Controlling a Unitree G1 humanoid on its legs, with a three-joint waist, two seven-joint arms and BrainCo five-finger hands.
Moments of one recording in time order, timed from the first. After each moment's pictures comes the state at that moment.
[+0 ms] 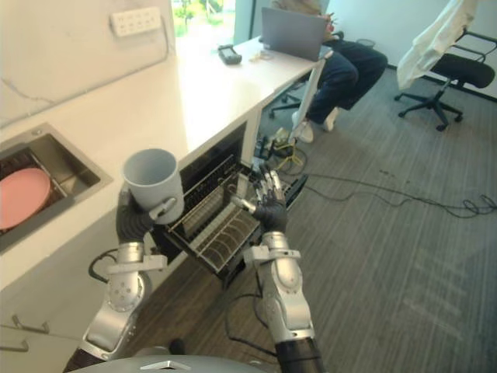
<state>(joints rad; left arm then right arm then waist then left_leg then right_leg) 0.08 0.07 -0.32 -0.17 0.13 -0.28 0.54 -0.01 -0.05 0.14 -0.15 0.43 -0.16 -0.02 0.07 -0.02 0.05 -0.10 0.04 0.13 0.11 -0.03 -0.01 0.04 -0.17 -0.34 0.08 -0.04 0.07</state>
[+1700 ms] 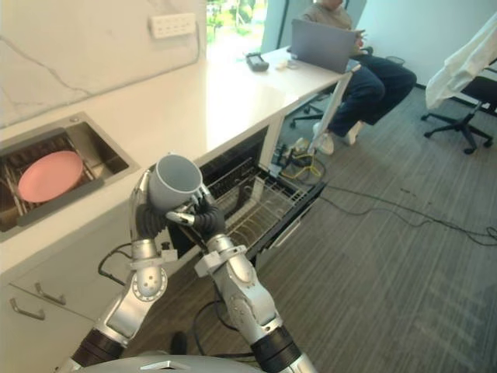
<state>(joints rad) -0.03 0.06 -0.40 0.02 0.57 -0.16 0.77 -0.07 -0.05 0.46 -0.13 0.60 -0.06 -0.03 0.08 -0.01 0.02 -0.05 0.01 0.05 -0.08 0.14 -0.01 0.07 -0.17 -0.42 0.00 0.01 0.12</state>
